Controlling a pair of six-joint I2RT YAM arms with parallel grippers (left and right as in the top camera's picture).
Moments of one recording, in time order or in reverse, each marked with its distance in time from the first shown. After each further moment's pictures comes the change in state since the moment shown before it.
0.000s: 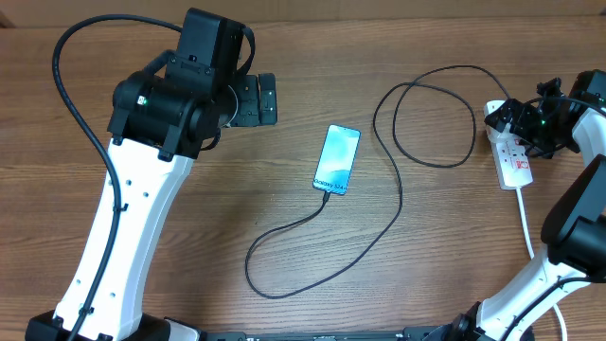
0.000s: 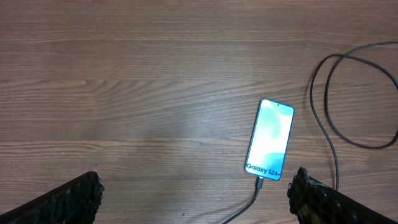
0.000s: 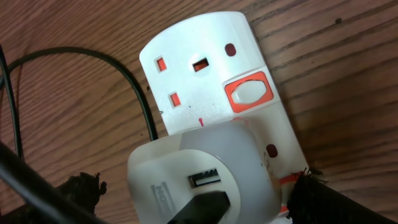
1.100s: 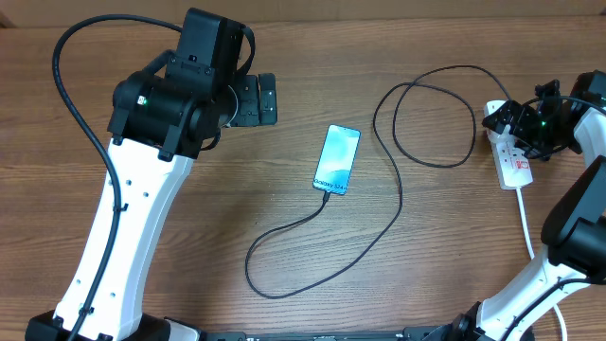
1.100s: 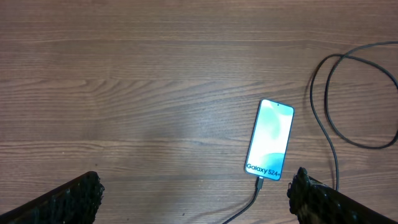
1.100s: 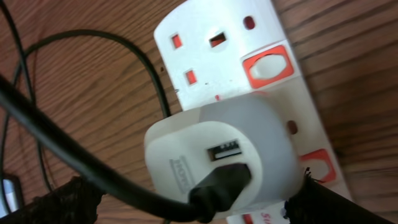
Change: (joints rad) left arm 0.000 0.000 0.000 0.000 0.000 0.000; right arm -0.001 -0.006 0.007 -0.063 -0.055 -0.002
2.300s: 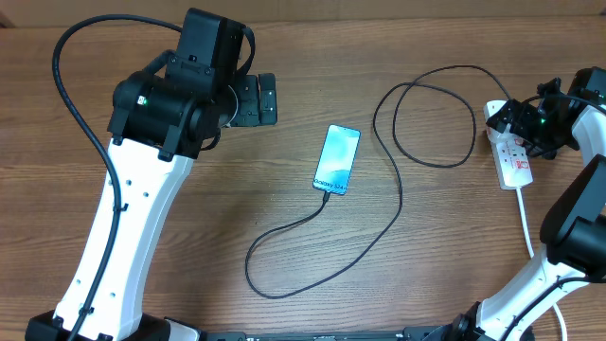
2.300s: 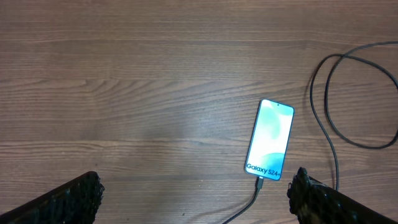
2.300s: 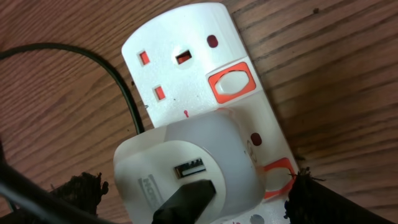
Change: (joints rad) left arm 0.000 0.000 0.000 0.000 0.000 0.000; right arm 0.009 0.003 0.015 0.022 0.126 0.016
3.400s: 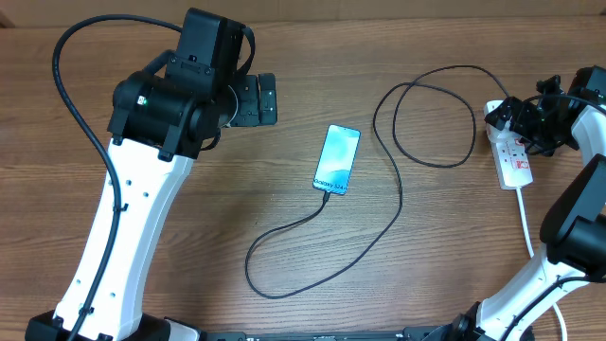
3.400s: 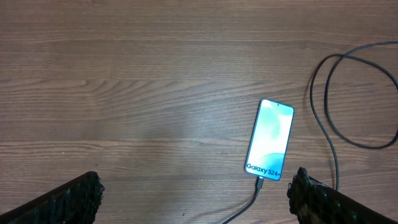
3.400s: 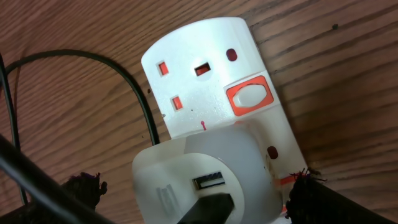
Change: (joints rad) left arm 0.000 0.000 0.000 0.000 0.000 0.000; right arm 0.000 0.003 0.000 0.027 -0.045 -0.008
